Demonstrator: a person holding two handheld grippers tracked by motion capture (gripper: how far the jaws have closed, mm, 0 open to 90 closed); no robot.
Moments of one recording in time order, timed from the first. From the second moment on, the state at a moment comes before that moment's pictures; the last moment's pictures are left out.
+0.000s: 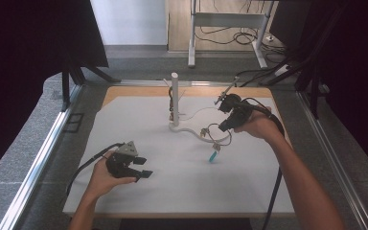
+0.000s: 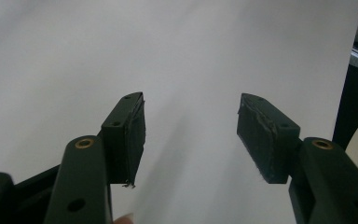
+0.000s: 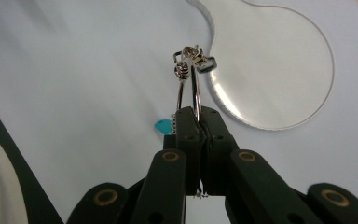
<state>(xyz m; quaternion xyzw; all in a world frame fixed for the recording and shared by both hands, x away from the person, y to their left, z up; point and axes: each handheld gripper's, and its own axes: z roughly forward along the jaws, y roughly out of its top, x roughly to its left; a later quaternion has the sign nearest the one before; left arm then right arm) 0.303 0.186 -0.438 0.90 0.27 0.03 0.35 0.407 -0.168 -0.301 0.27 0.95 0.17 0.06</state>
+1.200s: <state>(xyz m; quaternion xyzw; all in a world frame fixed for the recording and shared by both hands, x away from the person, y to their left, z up) 0.303 0.190 -0.435 0.89 0.27 0.03 0.36 0.449 -0.159 -0.274 0.30 0.93 0.20 0.08</state>
